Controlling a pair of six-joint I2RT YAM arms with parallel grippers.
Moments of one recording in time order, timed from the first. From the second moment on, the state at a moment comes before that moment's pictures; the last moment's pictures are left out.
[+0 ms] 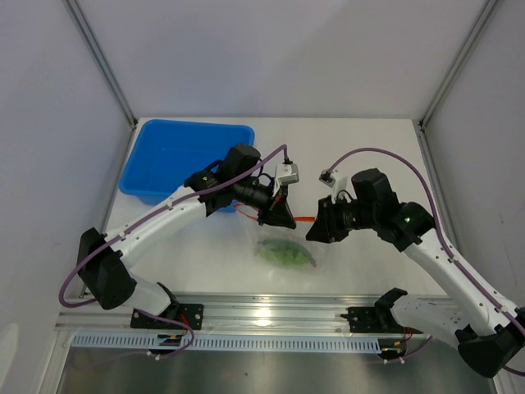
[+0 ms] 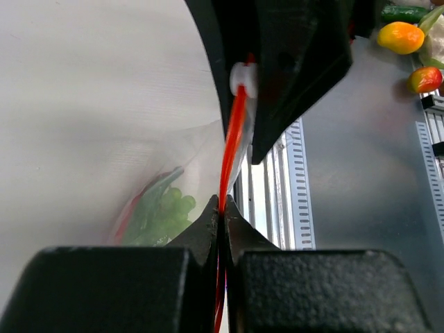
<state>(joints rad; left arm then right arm) -0.76 1.45 1.29 -0.50 0.90 0.13 0.62 1.00 1.09 -0.81 -0.51 0.29</state>
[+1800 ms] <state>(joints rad) -0.74 1.50 1.29 -0.11 1.01 -0.26 0.49 0.95 0.93 -0.50 -0.78 0.42</state>
